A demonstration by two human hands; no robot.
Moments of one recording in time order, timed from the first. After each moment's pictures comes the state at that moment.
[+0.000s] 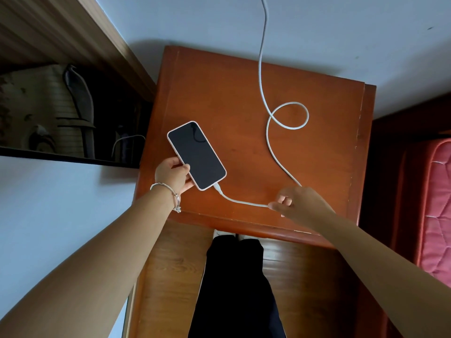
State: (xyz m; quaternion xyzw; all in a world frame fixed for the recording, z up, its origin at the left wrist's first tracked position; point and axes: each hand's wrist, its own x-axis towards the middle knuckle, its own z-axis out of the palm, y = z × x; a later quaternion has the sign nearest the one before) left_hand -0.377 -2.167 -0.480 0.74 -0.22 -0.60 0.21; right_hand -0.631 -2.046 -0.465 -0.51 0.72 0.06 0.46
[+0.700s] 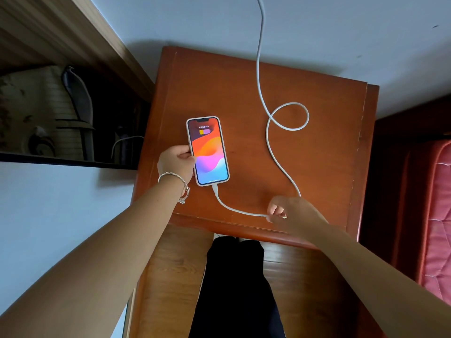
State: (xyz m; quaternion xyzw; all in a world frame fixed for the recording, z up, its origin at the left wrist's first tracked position) left_hand -0.389 -2.183 -0.499 0.75 -0.45 -0.47 0.15; right_hand -0.623 -2.035 -0.473 -0.52 0.69 0.03 0.50
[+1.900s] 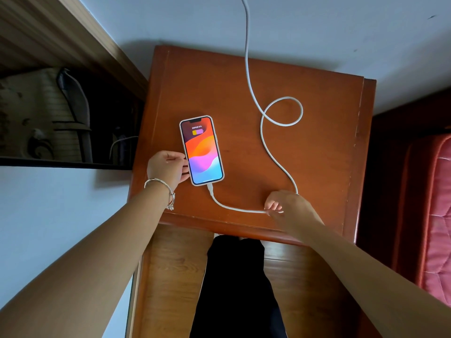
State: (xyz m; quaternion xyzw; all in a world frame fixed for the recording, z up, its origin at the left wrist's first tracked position) left_hand -0.390 -2.179 -0.484 0.78 -0.33 -0.50 0.18; right_hand -0.623 -2.027 -0.480 -0.53 0.71 -0.04 0.46
